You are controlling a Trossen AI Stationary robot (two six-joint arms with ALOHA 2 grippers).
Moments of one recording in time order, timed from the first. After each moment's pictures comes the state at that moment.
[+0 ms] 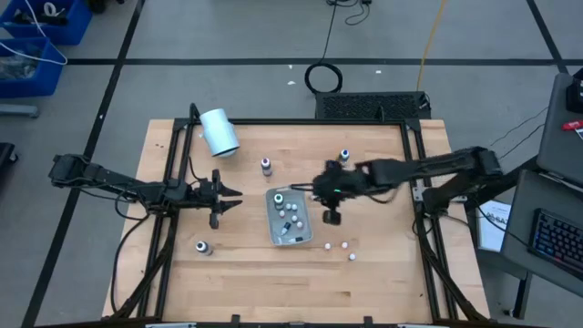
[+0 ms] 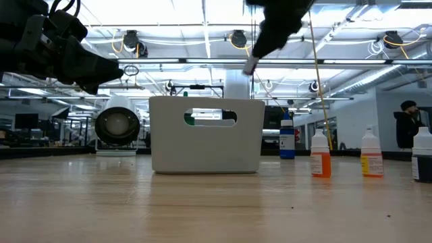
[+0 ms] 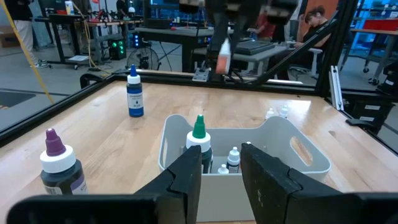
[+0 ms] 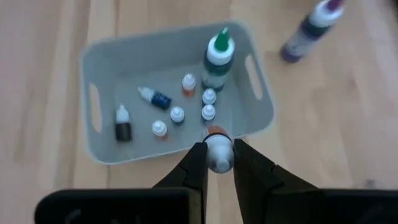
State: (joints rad) left arm -0.14 0.71 0.01 0.65 -0.18 -0.08; right arm 0.08 1.51 1.26 -0.65 0.12 0.10
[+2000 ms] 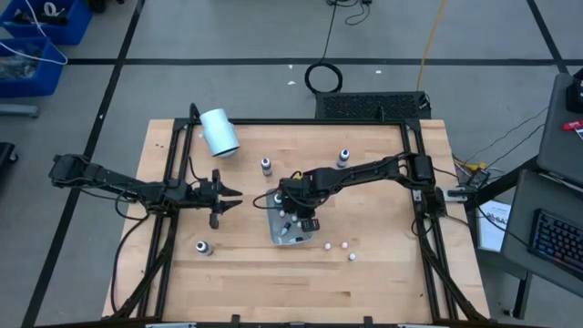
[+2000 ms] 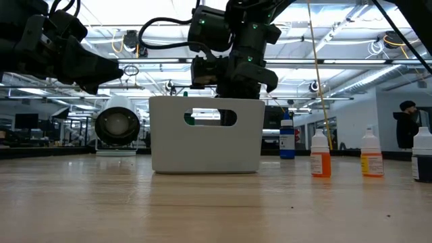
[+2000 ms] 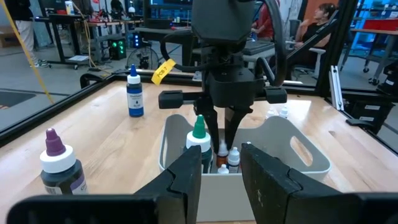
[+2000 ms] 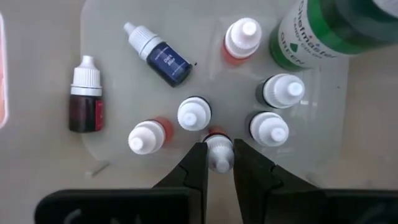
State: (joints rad) left arm -0.14 0.71 0.01 0.65 -0.18 -0.08; right arm -0.01 2.06 1.54 -0.75 -0.14 -0.17
